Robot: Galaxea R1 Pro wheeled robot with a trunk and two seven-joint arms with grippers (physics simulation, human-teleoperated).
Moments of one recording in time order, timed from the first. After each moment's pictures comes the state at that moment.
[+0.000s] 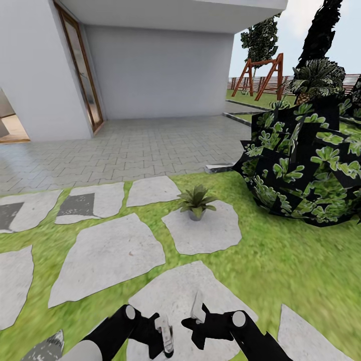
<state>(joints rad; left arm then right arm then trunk) -0.56 -0.07 -0.25 -0.44 -0.65 -0.03 -0.86 -0.39 -0.01 0.37 -0.81 0.33 -0.05 0.79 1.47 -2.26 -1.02</state>
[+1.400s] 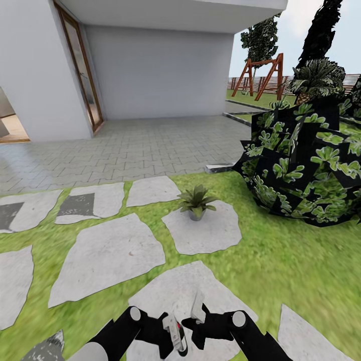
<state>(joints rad) -0.55 -0.11 -0.26 -0.43 -0.57 -0.08 -0.87 -0.39 -0.01 0.37 -0.81 0.33 -0.05 0.79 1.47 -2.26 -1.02</state>
